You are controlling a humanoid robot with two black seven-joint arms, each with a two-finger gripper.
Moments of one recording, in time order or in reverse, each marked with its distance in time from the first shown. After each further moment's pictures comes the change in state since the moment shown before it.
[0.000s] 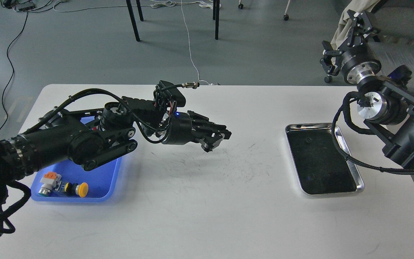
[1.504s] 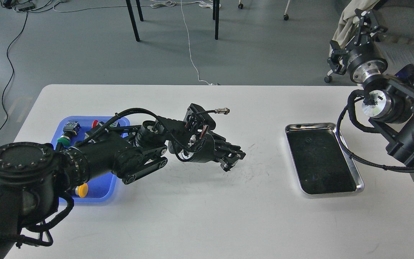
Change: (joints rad) left arm 0.040 -0.192 0.116 0.228 0.001 0.025 0.000; right arm 0.008 0.001 -0.014 -0.052 -0.001 0.001 -0.004
